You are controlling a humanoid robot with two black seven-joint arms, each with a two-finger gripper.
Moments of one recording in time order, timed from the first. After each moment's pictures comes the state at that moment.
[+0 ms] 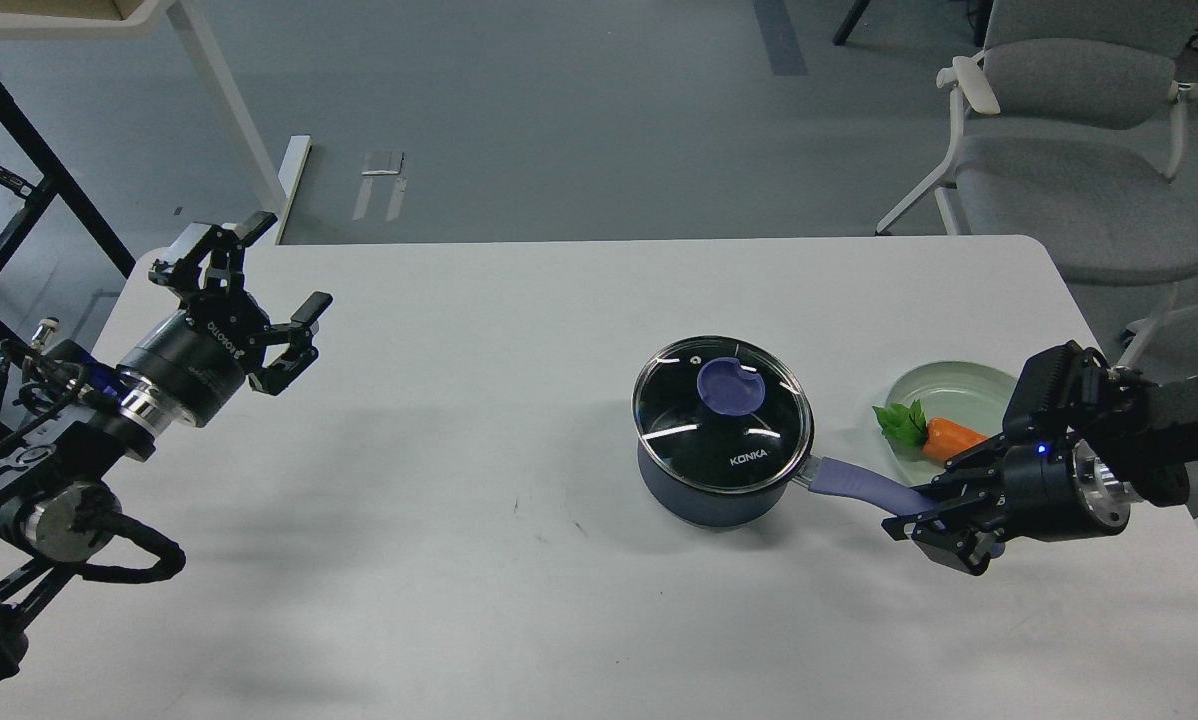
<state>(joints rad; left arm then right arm) -0.36 0.63 -0.87 -1.18 0.37 -0.35 -0.39 0.97 -1.01 0.00 1.52 -2.01 0.34 0.49</state>
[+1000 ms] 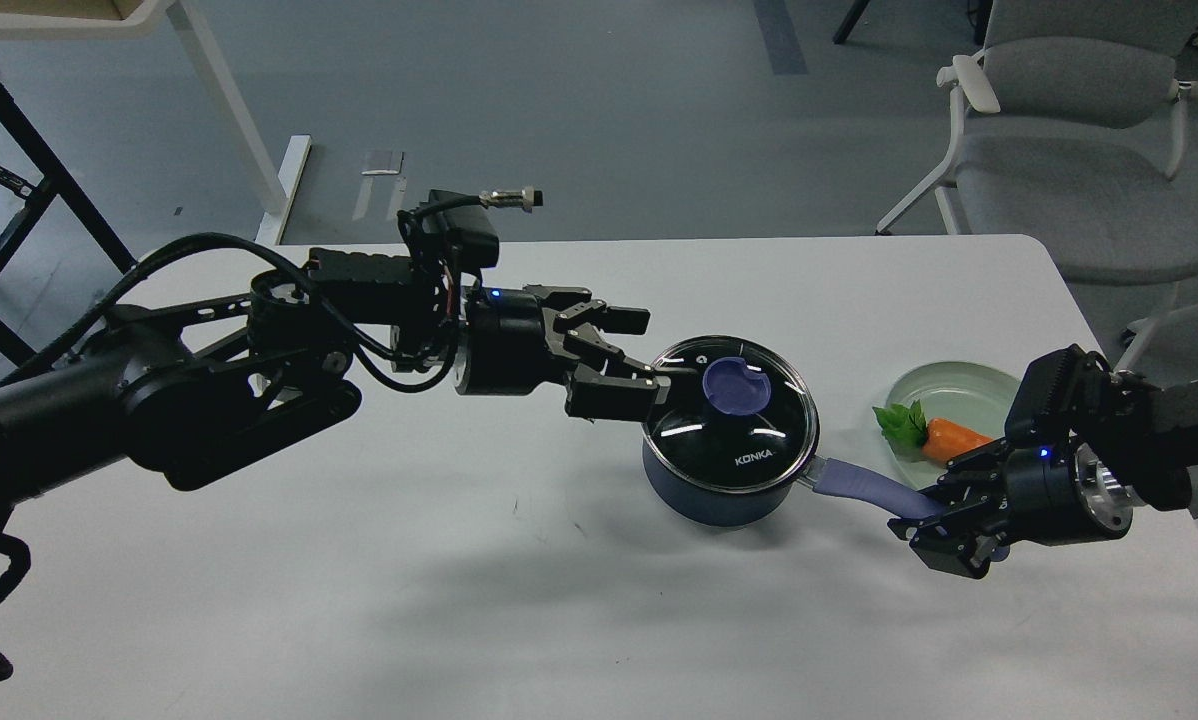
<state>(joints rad) -1.07 0.37 -0.22 -1.26 1.79 -0.17 -0.49 0.96 -1.01 0.00 1.52 -2.00 0.34 0.49</state>
